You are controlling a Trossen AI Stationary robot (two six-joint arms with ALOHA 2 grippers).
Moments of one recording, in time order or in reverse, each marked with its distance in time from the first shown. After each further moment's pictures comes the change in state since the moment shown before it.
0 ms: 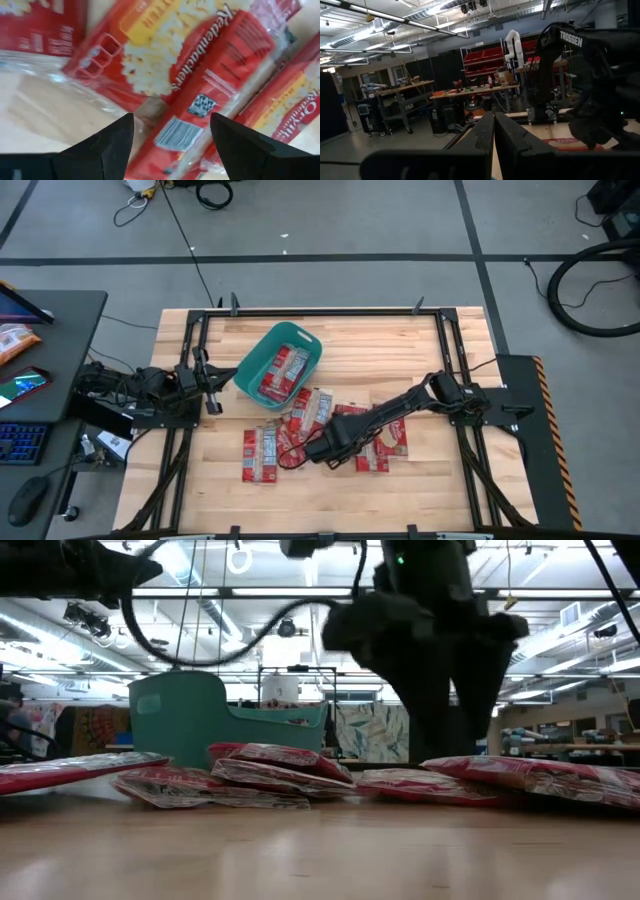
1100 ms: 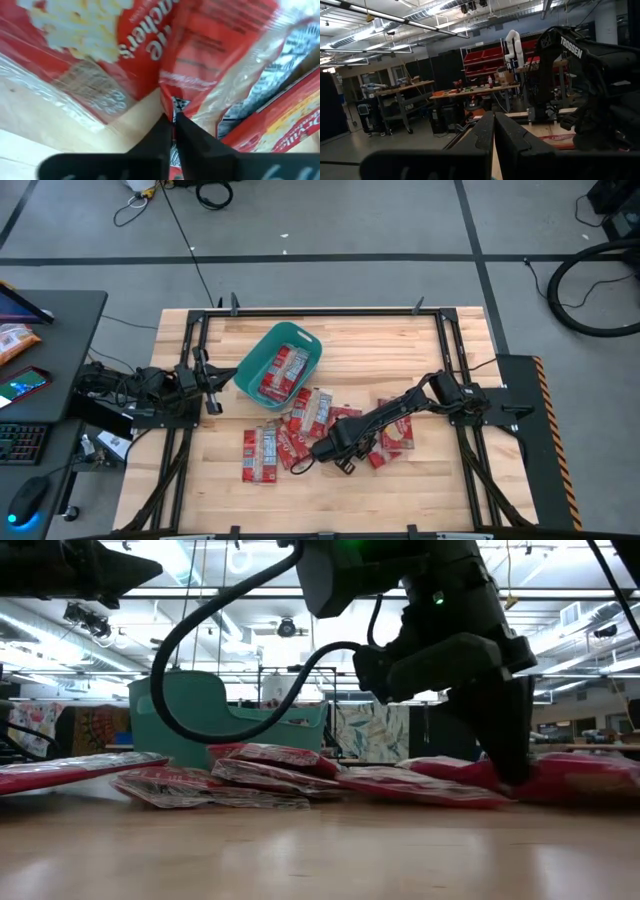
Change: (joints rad) left arm 0.000 0.000 0.000 0.000 0.000 0.002; right arm -0.008 0.000 -0.134 0.034 -0.090 -0.260
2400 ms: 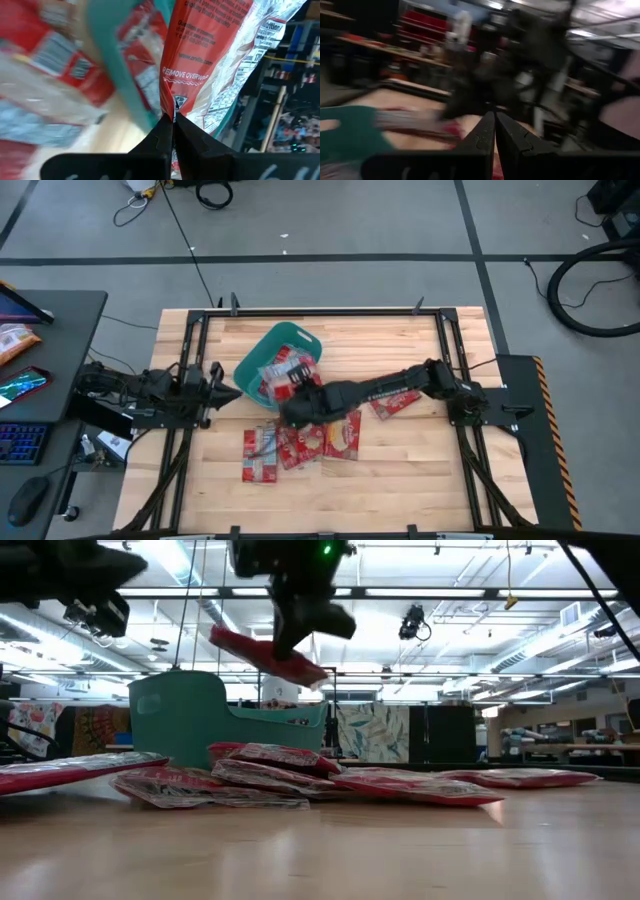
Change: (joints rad) left arm -0.002 0.000 0.000 -0.134 0.309 -0.564; right arm -0.142 0.002 0.380 0.289 0.835 -1.580
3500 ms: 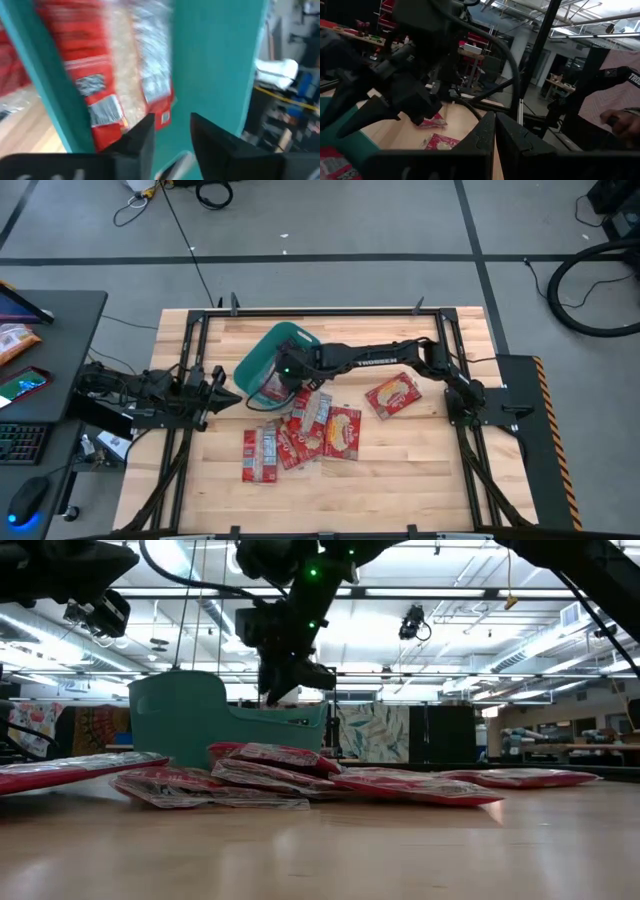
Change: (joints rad) left arm 0.000 0.000 0.000 -0.011 0.070 -0.048; right arm -0.244 -0.002 -0.117 0.326 -0.237 -0.466
